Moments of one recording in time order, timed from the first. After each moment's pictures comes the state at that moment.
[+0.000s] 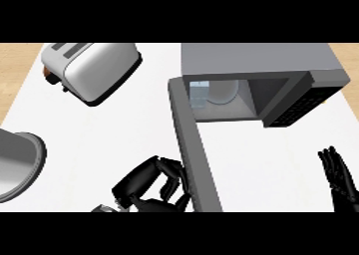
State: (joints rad) left arm -0.05 0.00 -0.41 -1.56 -0.24 -0.35 -0.05; right arm 0.26 -0.10 -0.24 -1.51 0.13 0.25 -0.69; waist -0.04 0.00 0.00
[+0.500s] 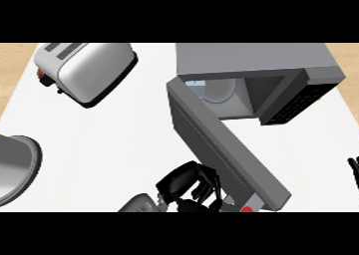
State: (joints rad) left arm -0.31 0.01 -0.74 -1.12 -0.07 -0.06 -0.22; right arm 0.34 -0.16 -0.29 -1.68 -0.02 0.39 -0.68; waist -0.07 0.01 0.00
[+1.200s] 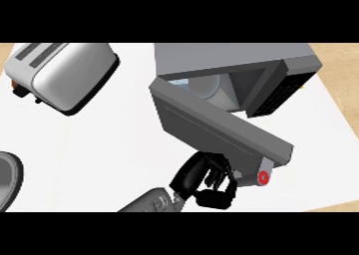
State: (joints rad) left arm -0.49 0.01 -0.95 -1.04 0.23 0.40 -0.22; right arm 0.30 -0.23 -0.29 -1.85 -0.14 0.47 -0.59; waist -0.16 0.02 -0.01
